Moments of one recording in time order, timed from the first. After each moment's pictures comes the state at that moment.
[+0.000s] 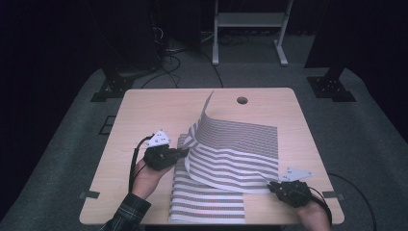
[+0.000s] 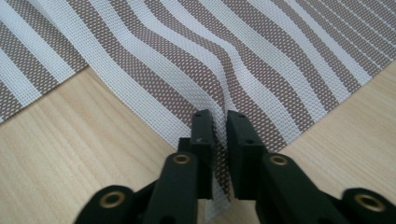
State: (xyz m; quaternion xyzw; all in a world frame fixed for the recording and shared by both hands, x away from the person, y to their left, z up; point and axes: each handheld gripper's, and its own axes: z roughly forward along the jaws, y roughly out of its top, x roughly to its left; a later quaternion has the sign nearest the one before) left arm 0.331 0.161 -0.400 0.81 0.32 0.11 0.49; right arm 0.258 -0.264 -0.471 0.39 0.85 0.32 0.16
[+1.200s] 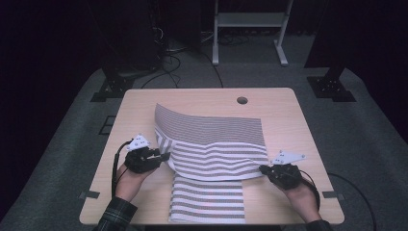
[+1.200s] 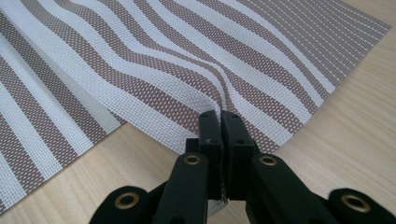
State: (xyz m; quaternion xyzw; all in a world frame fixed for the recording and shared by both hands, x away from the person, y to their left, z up) left arm 0.334 0.218 -0.423 0.79 0.38 0.14 0.46; right arm 0.295 -0.244 -0.448 0.37 0.84 0.36 0.18
